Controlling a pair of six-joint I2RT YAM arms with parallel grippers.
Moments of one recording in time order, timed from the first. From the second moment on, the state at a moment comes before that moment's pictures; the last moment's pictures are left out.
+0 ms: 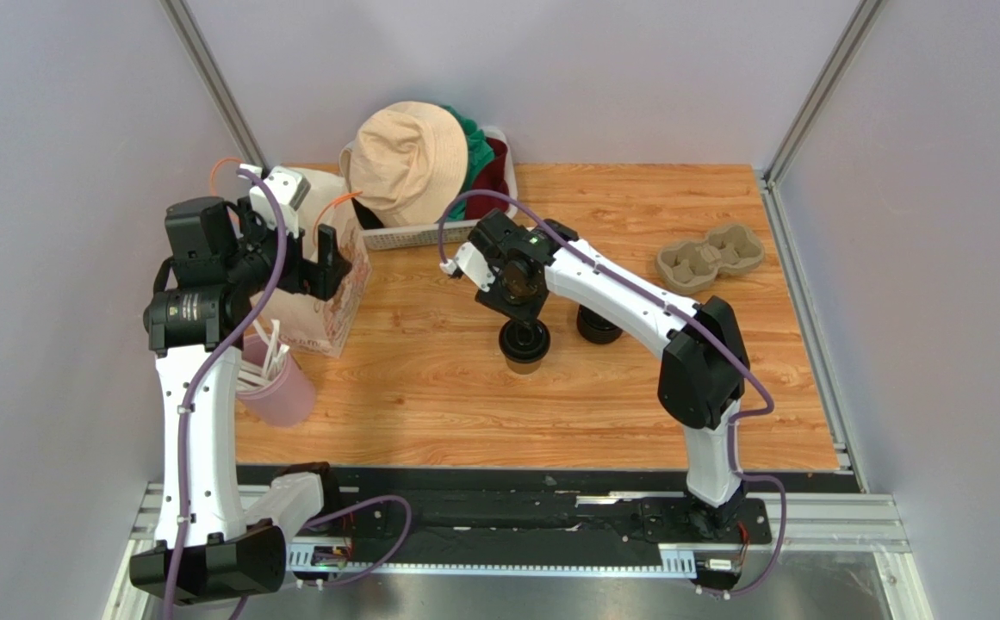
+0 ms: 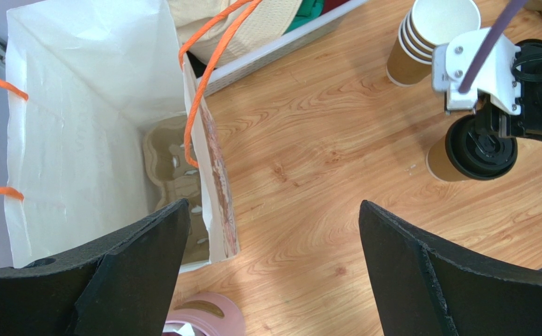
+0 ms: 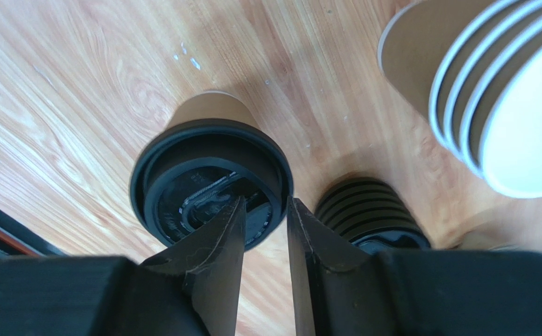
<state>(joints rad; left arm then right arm) 0.14 1.03 1.36 -0.85 0.50 0.26 0.80 1.97 1.81 -1.07 0.08 -0.32</state>
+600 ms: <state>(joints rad) 0.14 1.03 1.36 -0.85 0.50 0.26 0.75 1.99 1.95 -1.24 -0.19 -0.84</state>
